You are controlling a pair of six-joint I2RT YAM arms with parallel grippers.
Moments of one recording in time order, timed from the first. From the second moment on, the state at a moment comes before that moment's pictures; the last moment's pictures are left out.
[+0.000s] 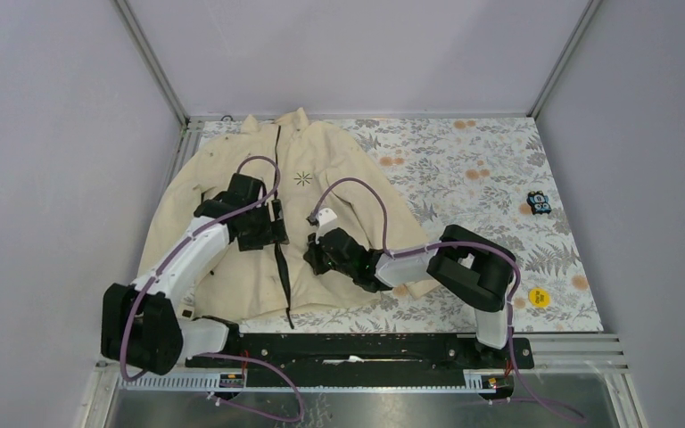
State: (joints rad) left arm -0.27 1.28 0.89 -0.74 0.05 -0.45; right arm 1.09 1.92 0.92 0.51 0.16 0.46
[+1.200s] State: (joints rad) left arm -0.27 1.20 0.57 -0.35 0.33 -0.82; right arm 1.08 1.84 0.86 0.52 0.04 0.49
